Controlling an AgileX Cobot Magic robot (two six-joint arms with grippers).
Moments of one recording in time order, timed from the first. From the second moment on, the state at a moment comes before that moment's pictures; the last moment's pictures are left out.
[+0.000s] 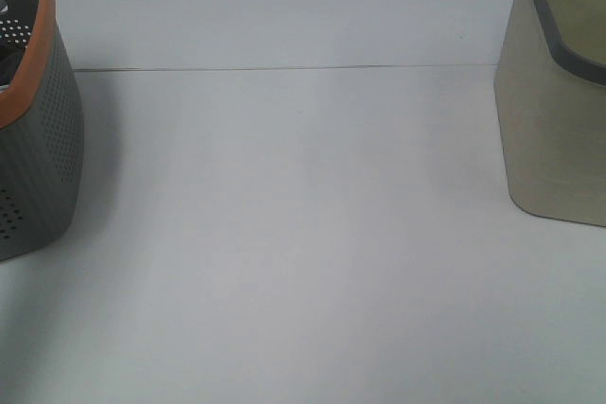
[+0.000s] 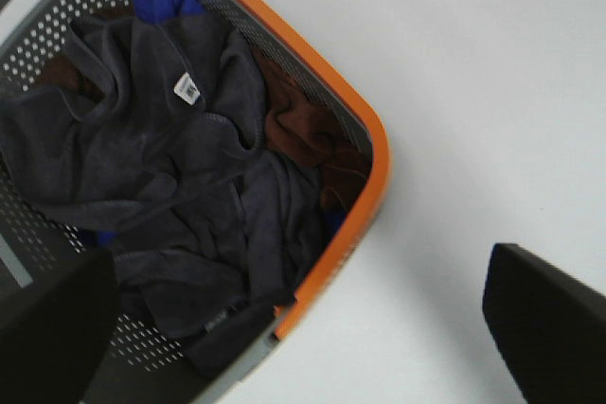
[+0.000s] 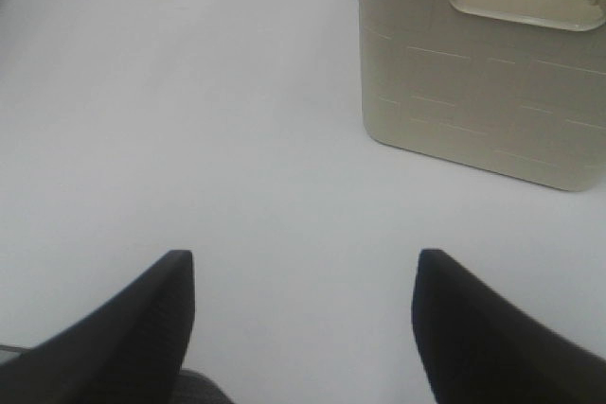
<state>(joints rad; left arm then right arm) -0.01 1.19 -1.41 -0.10 1.21 0.57 0.05 0.00 -0.50 0.10 1.07 -0.06</state>
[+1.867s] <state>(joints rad) 0.14 2.06 -1.54 0.16 0.69 0.93 0.05 0.00 -0.50 0.10 1.07 -0.06</state>
